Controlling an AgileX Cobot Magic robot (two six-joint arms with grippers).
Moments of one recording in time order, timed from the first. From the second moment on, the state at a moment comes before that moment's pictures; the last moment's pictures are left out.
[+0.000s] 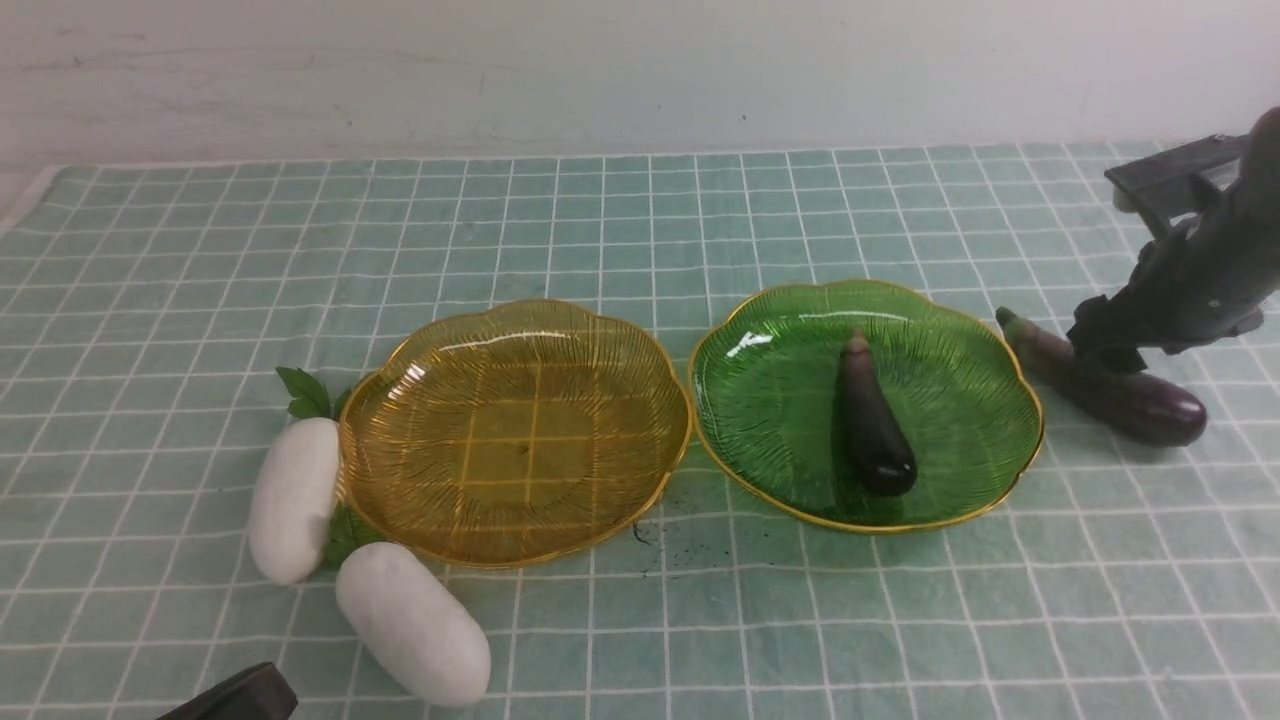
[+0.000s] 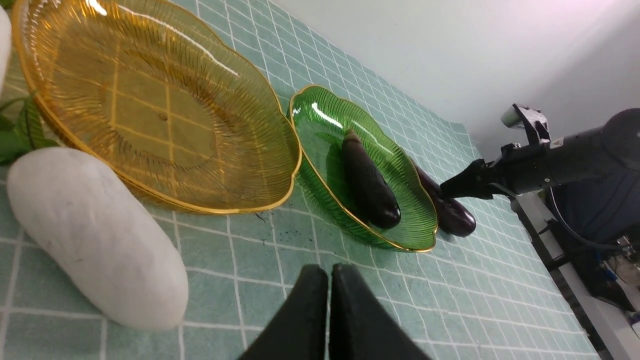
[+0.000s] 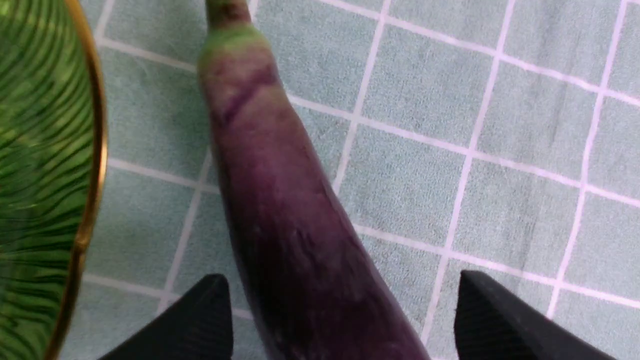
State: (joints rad) right arm -0.04 2.04 -1.49 -0.02 0.77 -0.35; left arm -0.01 0.22 -0.11 -1.19 0.53 0.48
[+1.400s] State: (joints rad) right arm 0.01 2.12 -1.86 0.42 1.23 -0.18; left arm -0.01 0.22 -0.11 -1.11 0.57 0.49
